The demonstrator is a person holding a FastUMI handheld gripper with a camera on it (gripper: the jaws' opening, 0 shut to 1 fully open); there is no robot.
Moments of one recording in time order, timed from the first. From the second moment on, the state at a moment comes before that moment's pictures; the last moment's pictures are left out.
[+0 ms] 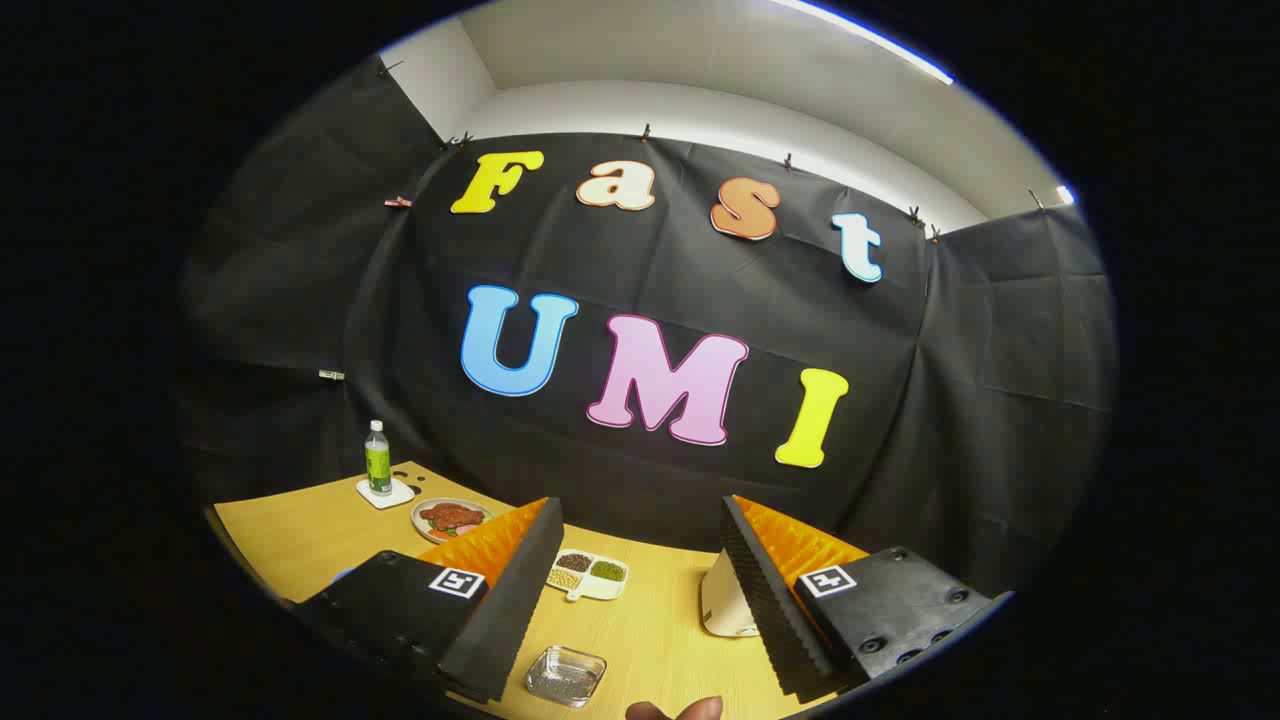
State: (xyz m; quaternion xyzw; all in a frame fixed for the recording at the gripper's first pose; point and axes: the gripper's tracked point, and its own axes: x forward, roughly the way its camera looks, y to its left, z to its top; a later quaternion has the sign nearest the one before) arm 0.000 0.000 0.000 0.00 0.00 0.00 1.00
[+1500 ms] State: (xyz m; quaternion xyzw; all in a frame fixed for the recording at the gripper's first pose) arm -0.009 0.113 -0.016 0.03 0.13 0.06 0.99
